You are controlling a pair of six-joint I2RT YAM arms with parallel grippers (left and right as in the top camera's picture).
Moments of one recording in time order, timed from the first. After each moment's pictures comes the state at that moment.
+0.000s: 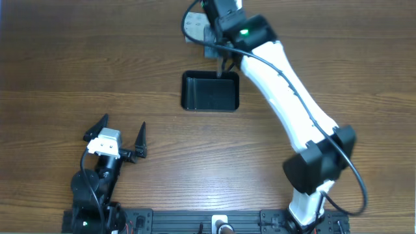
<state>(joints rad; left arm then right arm) -0.05 0.01 0.01 -0.06 0.15 0.00 0.52 1.96 1.96 -1.04 0.18 0.44</state>
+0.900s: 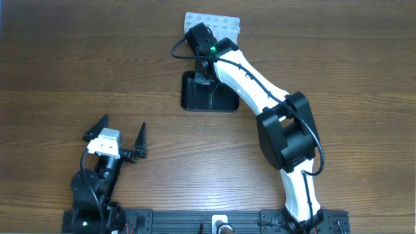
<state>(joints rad) -0.05 0.01 0.01 -0.06 0.15 0.00 0.55 2.20 1.80 -0.90 0.12 0.58</state>
